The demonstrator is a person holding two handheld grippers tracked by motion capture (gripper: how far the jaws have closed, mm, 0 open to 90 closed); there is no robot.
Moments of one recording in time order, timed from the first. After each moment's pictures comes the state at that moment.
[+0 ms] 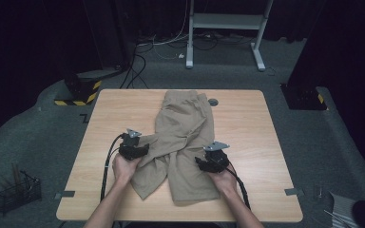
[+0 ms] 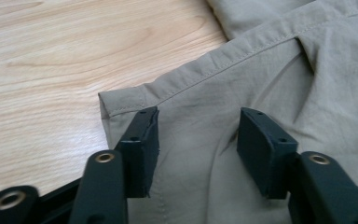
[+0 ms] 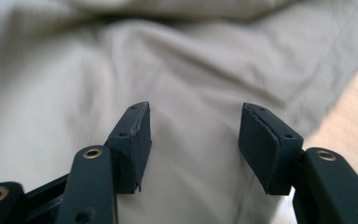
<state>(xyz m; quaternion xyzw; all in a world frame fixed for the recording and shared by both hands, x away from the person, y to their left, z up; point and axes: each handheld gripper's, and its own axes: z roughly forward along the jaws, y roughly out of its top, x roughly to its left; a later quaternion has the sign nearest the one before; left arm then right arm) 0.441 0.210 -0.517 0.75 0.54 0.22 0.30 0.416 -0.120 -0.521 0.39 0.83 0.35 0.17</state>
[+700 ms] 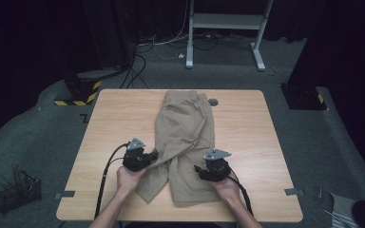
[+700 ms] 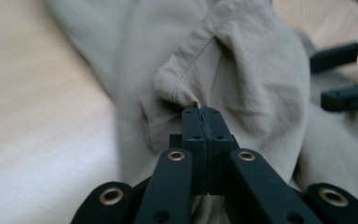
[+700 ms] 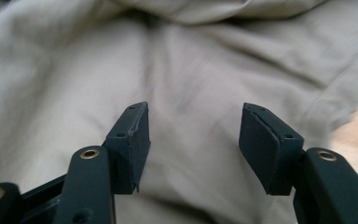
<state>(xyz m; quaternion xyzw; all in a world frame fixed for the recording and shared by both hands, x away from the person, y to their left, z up) 0.387 0.184 -0.506 0.78 0.44 0.11 0.42 0.388 -0.122 -0.519 0.35 0.85 0.36 0.15</state>
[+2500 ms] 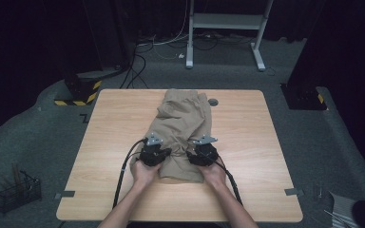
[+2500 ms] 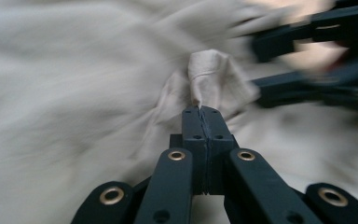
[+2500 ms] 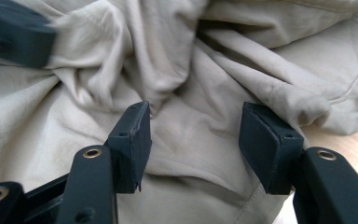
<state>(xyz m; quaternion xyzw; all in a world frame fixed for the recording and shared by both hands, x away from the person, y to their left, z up) 0.407 0.137 -0.506 0.80 0.41 0.13 0.43 0.439 -0.085 -0.524 0.39 0.83 0.36 0.18</state>
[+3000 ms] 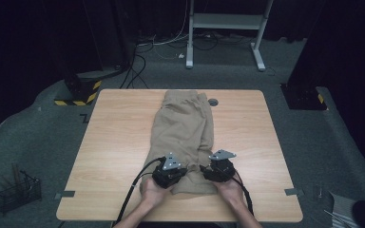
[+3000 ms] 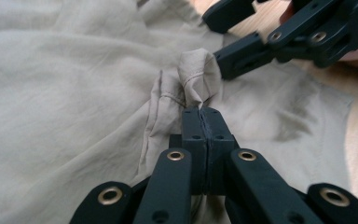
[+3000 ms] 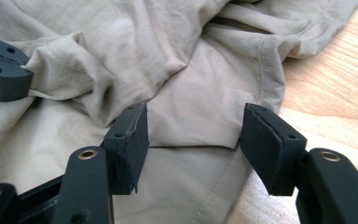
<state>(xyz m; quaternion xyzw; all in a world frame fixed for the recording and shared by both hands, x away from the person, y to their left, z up) 0.354 0.089 -0.510 0.84 0.32 0.12 0.42 0.386 -0.136 -0.520 0.39 0.83 0.35 0.17</state>
